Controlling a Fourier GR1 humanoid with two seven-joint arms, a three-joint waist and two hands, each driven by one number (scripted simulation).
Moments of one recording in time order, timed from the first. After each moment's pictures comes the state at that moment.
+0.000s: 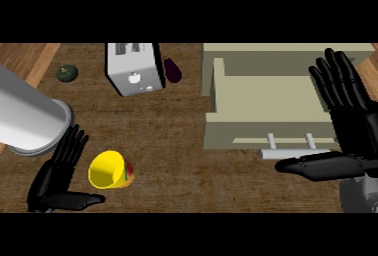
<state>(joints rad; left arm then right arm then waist) 0.06 0.16 0.19 -1.30 0.15 -0.33 -0.35 -0.22 -0.17 -0.07 -1.89 -0.09 0.14 0.09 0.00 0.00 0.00</state>
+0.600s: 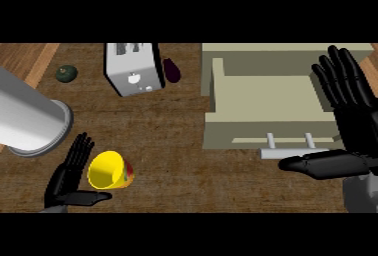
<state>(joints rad) -0.13 0.21 0.23 -0.74 0.02 -0.33 -0.73 -0.23 -0.17 -0.09 -1.89 -0.09 0.16 0.11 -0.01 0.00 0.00</state>
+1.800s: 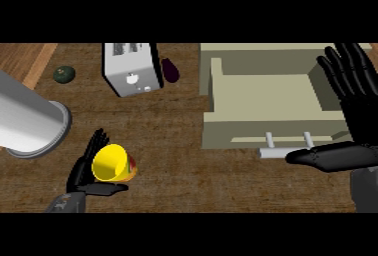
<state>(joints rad) -0.39 0.21 0.24 -0.25 -0.06 -0.26 -0.99 -0.29 -0.20 -0.13 -1.88 -0.12 0.18 0.15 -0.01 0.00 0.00</state>
